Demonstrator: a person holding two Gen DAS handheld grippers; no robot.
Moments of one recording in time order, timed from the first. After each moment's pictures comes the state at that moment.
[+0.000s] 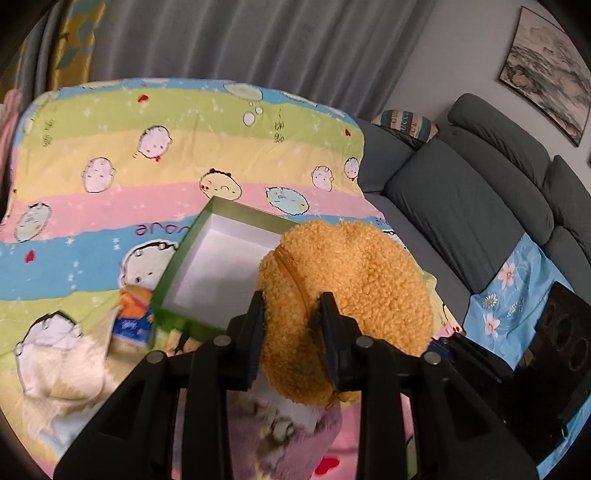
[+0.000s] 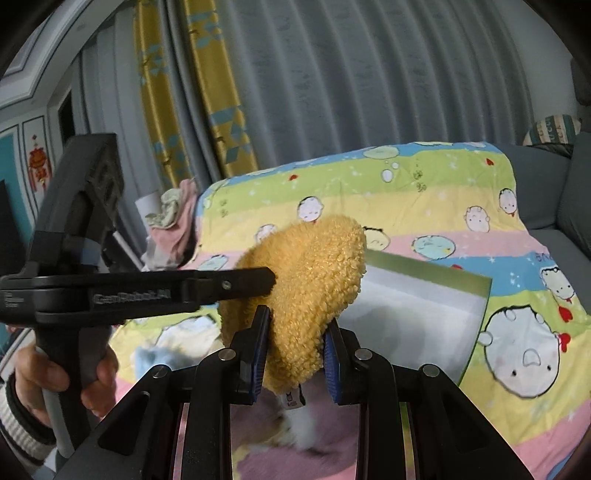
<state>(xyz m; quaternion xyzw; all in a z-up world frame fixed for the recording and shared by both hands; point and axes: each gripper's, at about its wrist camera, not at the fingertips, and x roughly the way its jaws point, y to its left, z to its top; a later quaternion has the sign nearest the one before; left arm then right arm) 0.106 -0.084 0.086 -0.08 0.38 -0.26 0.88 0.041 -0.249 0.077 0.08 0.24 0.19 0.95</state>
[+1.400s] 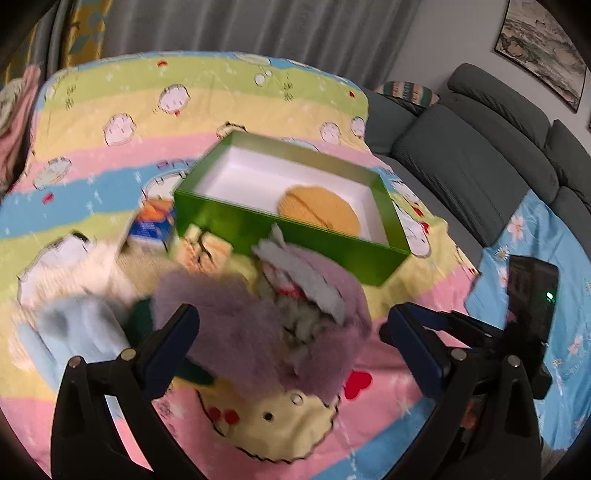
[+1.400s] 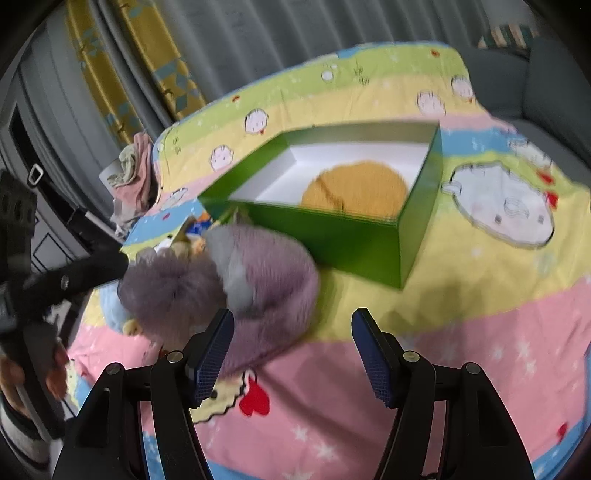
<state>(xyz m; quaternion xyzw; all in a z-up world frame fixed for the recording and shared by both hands) 0.027 -0.062 0.021 -0.05 0.40 -0.25 0.88 0.003 -0.286 -0.024 0.15 0.39 0.15 0.90</state>
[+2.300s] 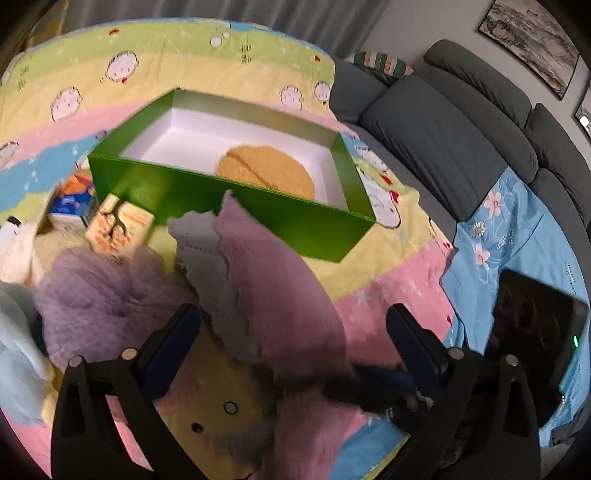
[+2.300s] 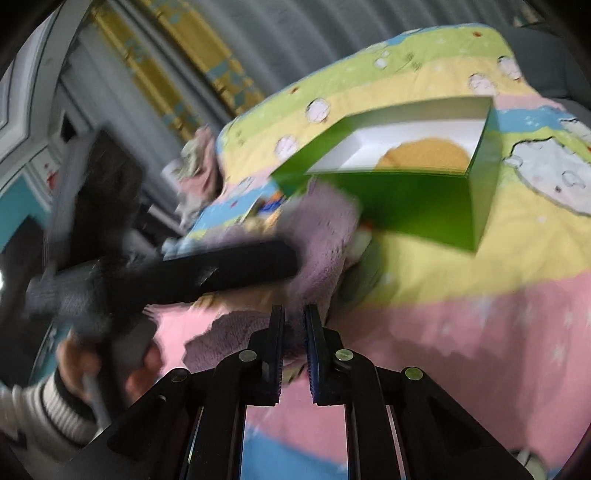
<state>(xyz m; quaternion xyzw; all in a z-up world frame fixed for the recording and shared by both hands) 0.036 -0.114 -0.008 -0.06 0.44 -0.32 0.84 -0.027 -0.265 -0.035 0.18 0.37 0.29 0.87</state>
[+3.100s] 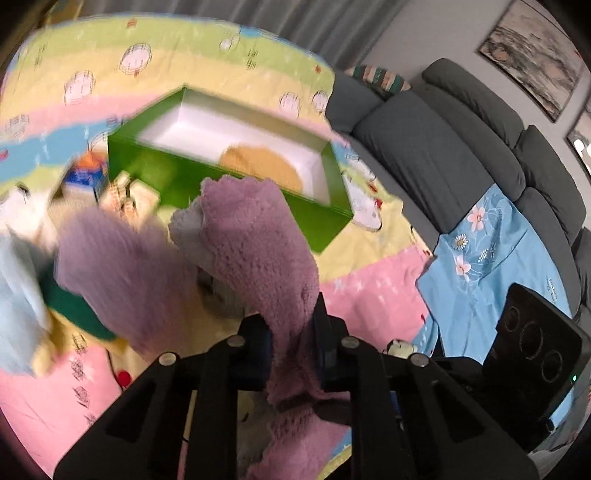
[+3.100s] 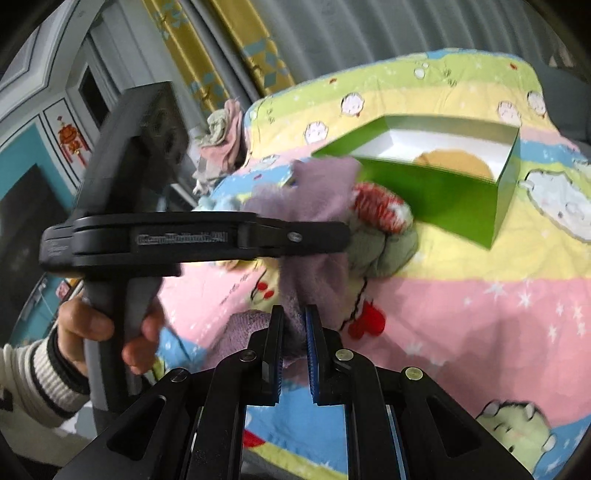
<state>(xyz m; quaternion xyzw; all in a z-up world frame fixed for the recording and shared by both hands) 0.004 -0.089 0.010 -0.10 0.43 -0.33 0.83 -0.066 -0.242 -0.007 0.11 0.36 0.30 0.88</state>
